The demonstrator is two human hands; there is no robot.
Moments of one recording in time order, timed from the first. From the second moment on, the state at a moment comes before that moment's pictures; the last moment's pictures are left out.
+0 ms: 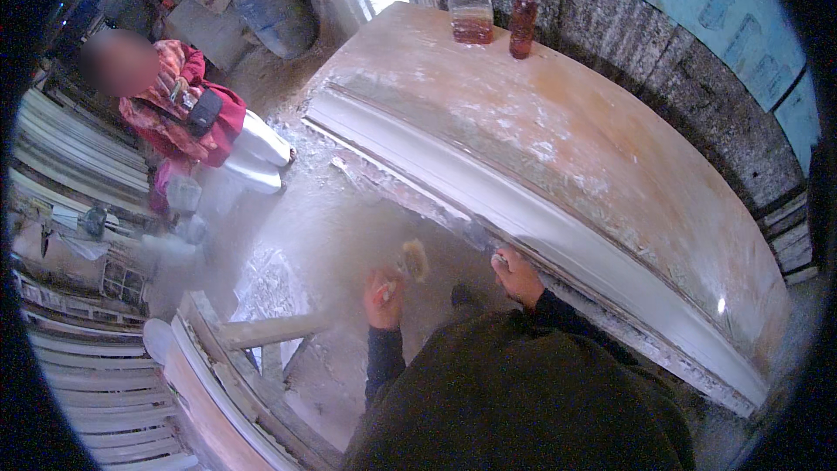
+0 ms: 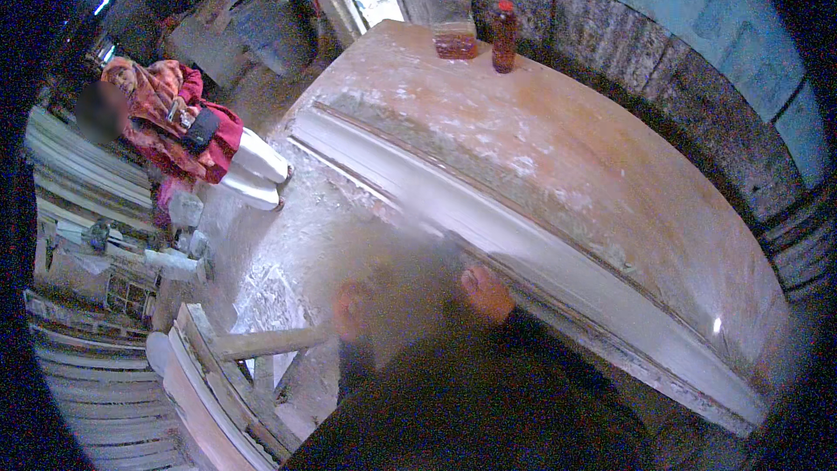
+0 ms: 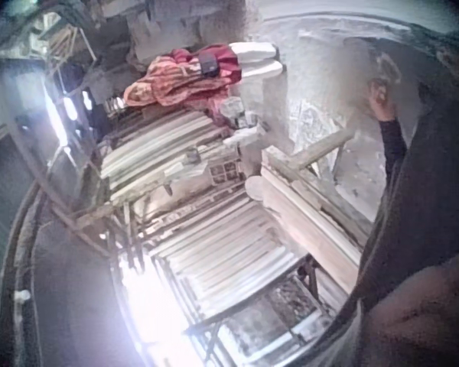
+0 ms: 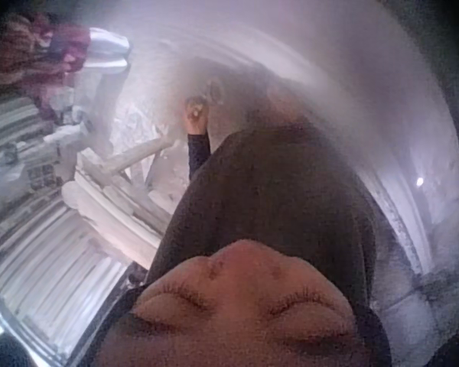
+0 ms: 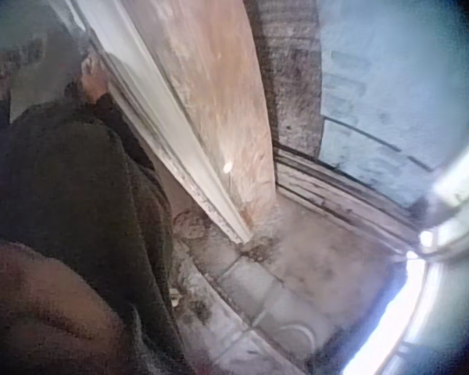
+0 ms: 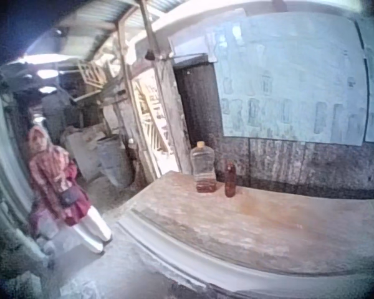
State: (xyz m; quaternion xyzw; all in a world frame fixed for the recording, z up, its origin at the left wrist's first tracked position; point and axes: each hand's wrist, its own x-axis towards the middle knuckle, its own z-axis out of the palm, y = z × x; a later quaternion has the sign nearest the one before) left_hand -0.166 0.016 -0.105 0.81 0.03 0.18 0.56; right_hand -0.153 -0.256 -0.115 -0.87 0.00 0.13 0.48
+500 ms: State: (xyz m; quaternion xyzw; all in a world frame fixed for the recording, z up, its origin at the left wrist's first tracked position) left_hand -0.117 0.055 -0.086 0.85 -0.05 0.15 0.50; right_hand -0.160 -0.260 -0.094 -0.90 0.02 0.06 0.44
